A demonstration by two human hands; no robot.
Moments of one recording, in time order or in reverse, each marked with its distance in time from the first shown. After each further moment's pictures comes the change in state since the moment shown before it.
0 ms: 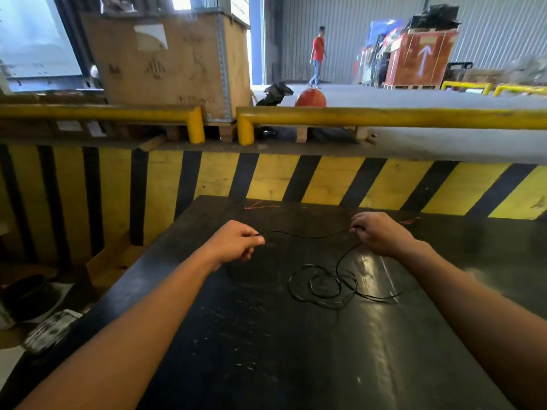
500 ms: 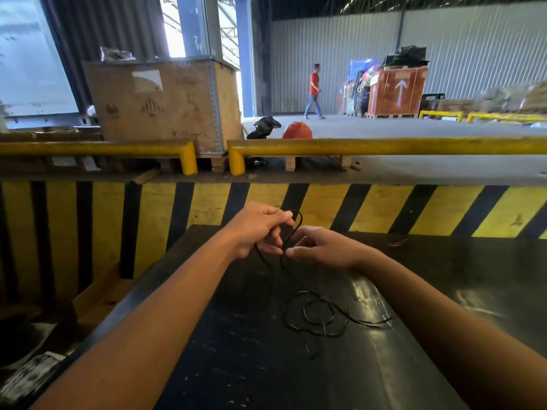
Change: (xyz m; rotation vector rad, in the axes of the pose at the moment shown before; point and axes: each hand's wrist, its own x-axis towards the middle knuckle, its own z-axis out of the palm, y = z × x) left_hand 0.004 0.112 -0.004 -0.388 -0.078 0.096; right_hand -0.012 -0.091 -0.045 0.541 -0.265 -0.096
